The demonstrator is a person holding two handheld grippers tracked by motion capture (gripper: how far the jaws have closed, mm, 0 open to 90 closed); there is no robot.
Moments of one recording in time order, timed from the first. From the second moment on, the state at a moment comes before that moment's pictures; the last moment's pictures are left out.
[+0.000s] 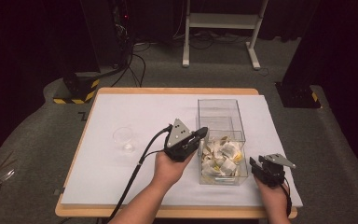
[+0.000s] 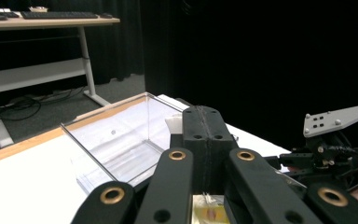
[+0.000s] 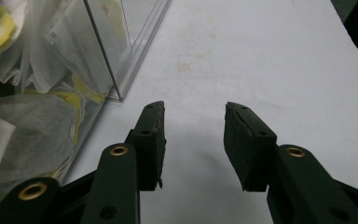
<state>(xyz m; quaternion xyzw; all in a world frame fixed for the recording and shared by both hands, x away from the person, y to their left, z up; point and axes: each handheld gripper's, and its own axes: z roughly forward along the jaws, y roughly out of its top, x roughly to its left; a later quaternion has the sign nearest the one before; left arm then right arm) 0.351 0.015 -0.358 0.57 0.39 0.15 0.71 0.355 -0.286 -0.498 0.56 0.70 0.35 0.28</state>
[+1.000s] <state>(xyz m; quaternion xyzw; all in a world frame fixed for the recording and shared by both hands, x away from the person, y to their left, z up) 0.352 0.028 -0.336 0.55 0.39 0.16 0.72 0.354 -0.286 -0.498 0.56 0.70 0.35 0.28</state>
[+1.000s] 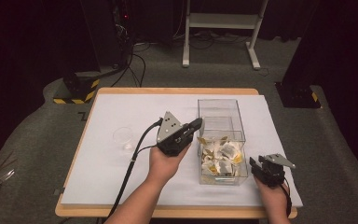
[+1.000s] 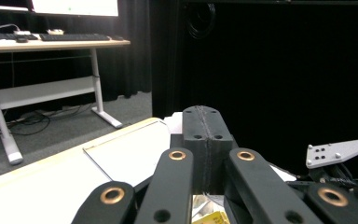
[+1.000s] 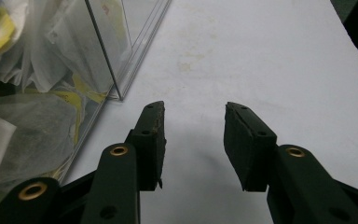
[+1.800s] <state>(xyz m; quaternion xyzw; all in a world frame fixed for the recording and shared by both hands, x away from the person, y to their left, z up) 0.356 -0.028 -0.368 0.59 0.38 0.12 0.70 0.354 -0.286 -0.498 0.56 0.70 0.36 0.28</state>
